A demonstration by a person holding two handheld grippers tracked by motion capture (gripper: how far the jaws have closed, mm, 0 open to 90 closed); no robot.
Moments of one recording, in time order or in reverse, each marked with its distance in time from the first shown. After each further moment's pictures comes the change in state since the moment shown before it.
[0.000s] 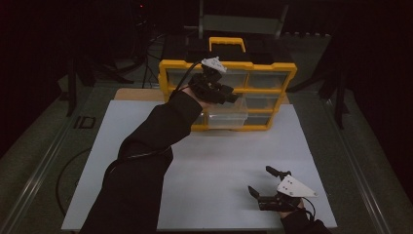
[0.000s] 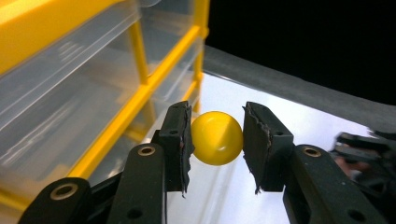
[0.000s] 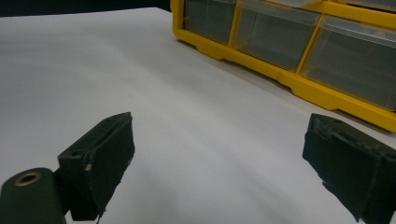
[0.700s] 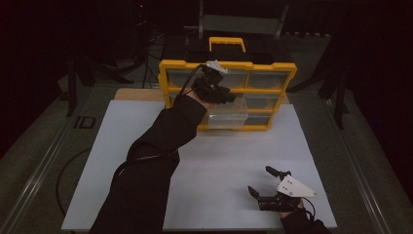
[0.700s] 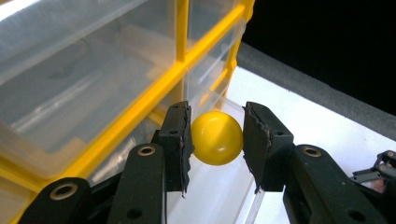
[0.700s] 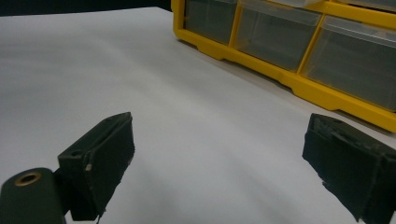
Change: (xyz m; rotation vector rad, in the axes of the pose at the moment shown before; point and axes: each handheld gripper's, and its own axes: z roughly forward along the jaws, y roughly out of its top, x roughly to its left) left arm 0.009 -0.010 0.024 0.050 0.094 -0.113; right arm 0.000 0.000 0.000 0.001 0.000 -0.002
